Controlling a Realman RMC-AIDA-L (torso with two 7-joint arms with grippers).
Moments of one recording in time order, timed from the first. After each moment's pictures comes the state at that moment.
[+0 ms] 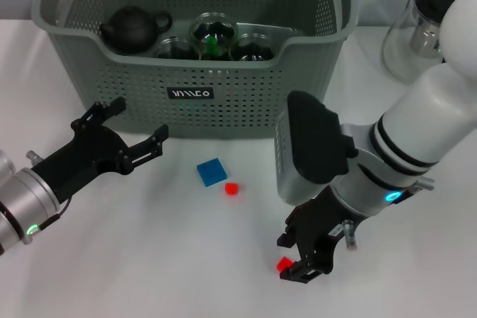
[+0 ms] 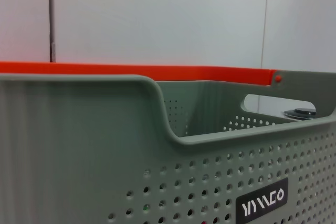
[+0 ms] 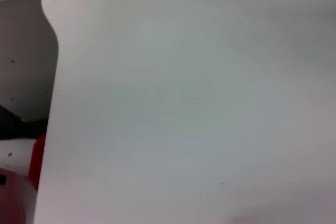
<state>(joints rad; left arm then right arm) -0.39 -2.16 0.43 0.33 1.71 1.29 -0.71 0.83 2.11 -1.74 -0.91 -2.29 -1.38 2.03</state>
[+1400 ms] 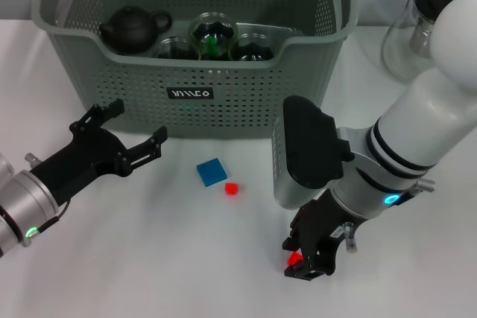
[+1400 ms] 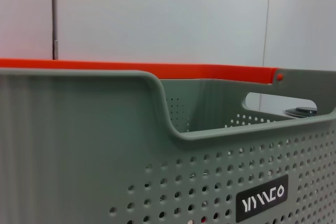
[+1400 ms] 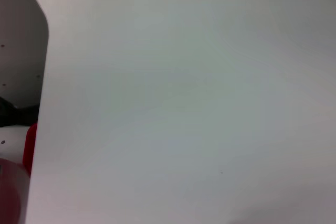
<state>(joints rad) -0.39 -2.16 0.42 0.33 1.71 1.29 -0.71 0.83 2.10 -1.79 -0.92 -2.29 -1.36 2.09</state>
